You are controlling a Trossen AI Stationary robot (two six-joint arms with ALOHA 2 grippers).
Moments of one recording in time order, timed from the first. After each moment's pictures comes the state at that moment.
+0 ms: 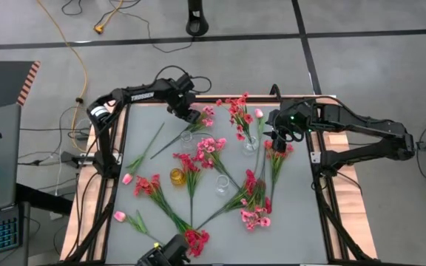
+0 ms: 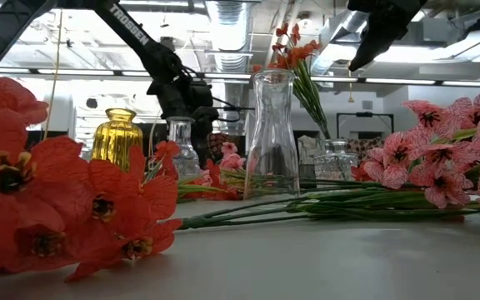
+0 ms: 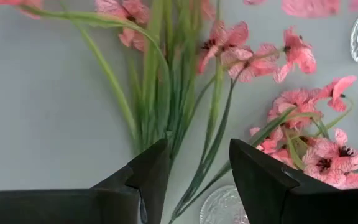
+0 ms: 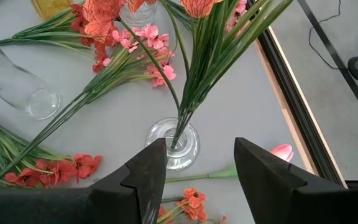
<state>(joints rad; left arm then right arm) 0.76 1.93 1.39 -0.75 0.42 -0.20 -0.24 1.06 1.12 -0.88 0.13 -0.08</state>
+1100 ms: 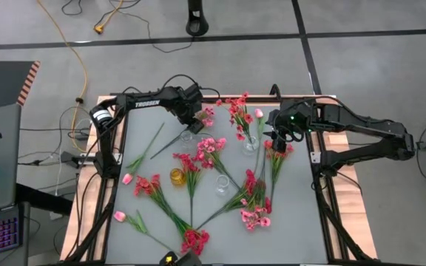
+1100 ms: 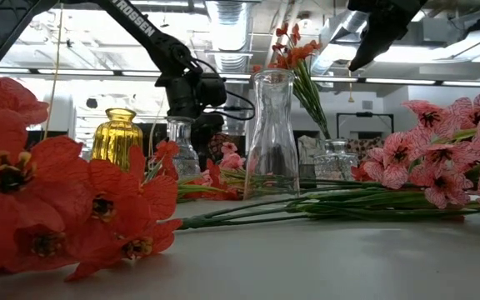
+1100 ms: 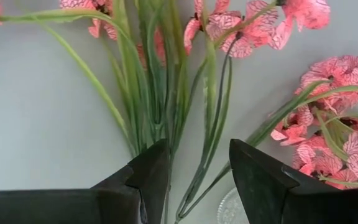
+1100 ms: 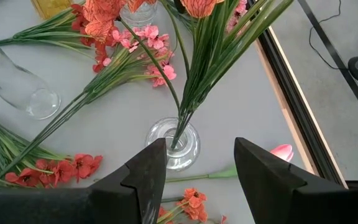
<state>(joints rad) 0.63 1.93 1.39 -0.77 0.19 -0.15 -0.24 1.06 1.12 -0.88 0.13 -0.08</state>
